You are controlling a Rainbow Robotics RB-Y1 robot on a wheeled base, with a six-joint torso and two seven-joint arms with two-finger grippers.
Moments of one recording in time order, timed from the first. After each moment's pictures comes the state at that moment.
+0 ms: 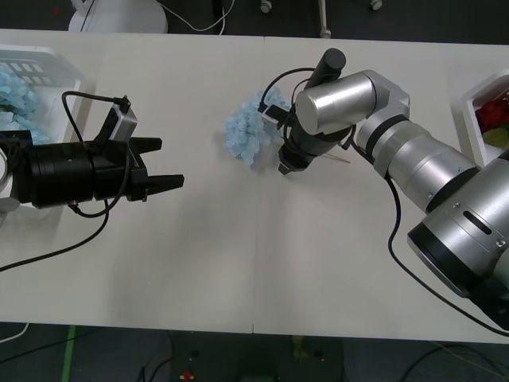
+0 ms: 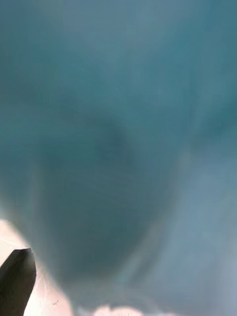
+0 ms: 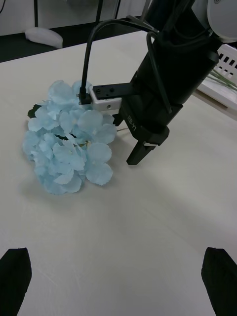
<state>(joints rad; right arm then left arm) -1.10 -0.23 0.57 -0.63 -0.72 1.01 2.08 -0.26 0.63 -0.04 -1.62 1.63 1.03 -2.62</state>
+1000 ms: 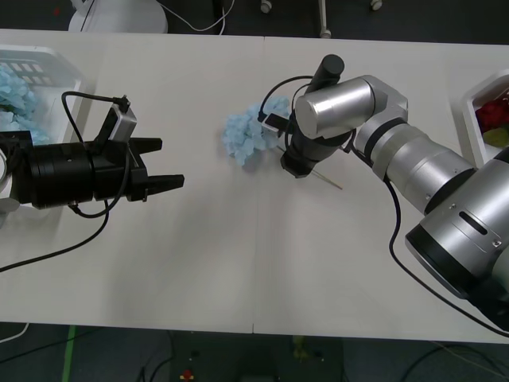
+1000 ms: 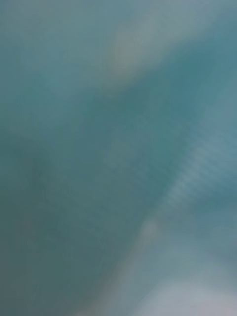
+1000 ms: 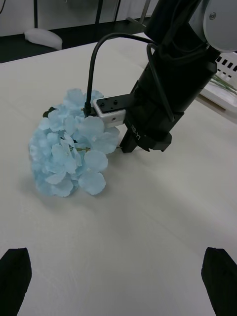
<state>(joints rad) -1.10 -0.23 0.59 -0.60 -0.74 1.03 2.15 -0.25 0.63 -0.04 -1.62 1.64 1.03 -2.62</state>
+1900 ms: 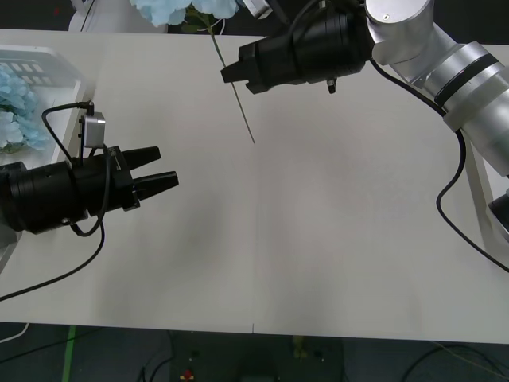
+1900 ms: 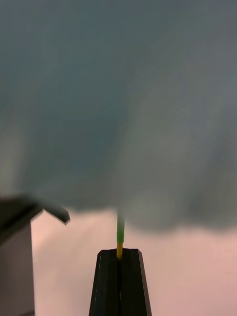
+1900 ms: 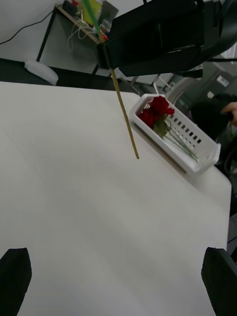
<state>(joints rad) -1.11 -0.51 0.55 -1.11 -1.76 0.99 2.11 -0.13 0.63 -0.04 -1.62 2.01 0.97 -2.63</state>
